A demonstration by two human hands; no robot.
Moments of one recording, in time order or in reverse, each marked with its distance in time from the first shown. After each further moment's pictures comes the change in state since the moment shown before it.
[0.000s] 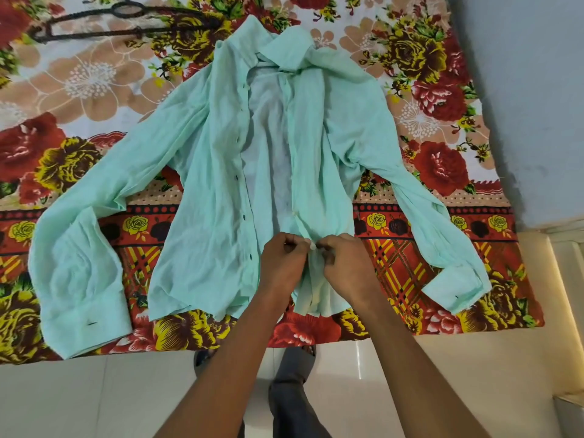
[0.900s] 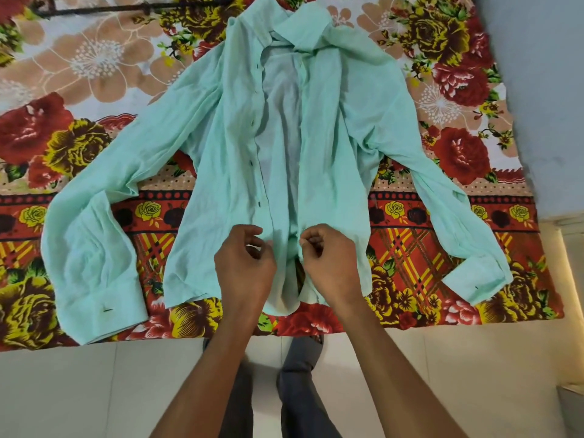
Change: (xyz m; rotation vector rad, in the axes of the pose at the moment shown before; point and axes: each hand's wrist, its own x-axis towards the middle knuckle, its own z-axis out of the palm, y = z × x) left_hand -0.018 -0.015 -0.078 0.286 0.330 0.315; right_hand -0.020 -0.067 0.032 0.392 0.115 0.127
